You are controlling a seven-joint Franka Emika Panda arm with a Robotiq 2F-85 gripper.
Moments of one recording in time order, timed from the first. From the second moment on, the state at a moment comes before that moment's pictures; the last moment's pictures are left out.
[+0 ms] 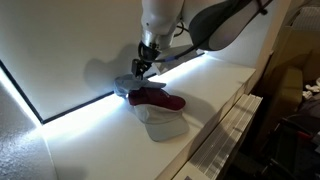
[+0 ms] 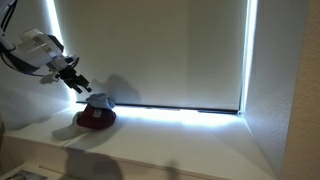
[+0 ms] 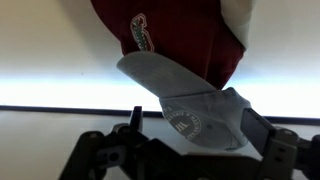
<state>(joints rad) 0.23 0.31 0.15 -2.05 -0.89 2.60 1.20</state>
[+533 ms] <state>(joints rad) 0.24 0.36 0.14 -2.01 -0.90 2.65 1.20</state>
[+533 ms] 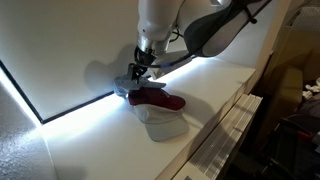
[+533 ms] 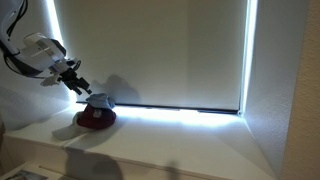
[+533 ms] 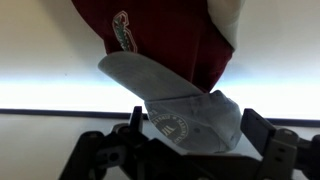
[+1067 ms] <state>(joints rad) 0.30 0.42 0.05 -1.91 -1.20 2.70 1.48</state>
